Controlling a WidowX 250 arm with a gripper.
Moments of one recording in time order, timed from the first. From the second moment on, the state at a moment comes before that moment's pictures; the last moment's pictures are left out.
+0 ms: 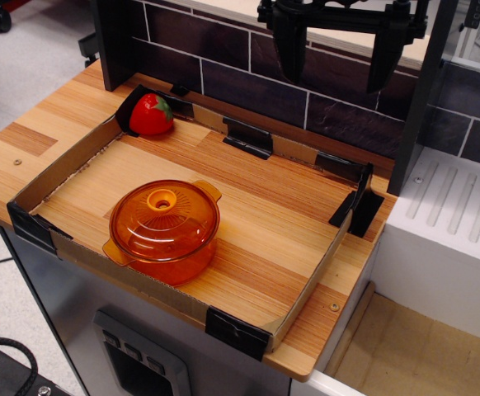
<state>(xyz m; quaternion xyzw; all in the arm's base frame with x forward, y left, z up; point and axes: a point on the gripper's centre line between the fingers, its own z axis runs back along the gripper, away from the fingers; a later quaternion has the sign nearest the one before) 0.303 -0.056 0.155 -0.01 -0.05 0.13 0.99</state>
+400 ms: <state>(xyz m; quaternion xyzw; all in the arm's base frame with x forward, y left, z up) 0.299 -0.055 0.144 0.00 -0.03 0.13 0.99</state>
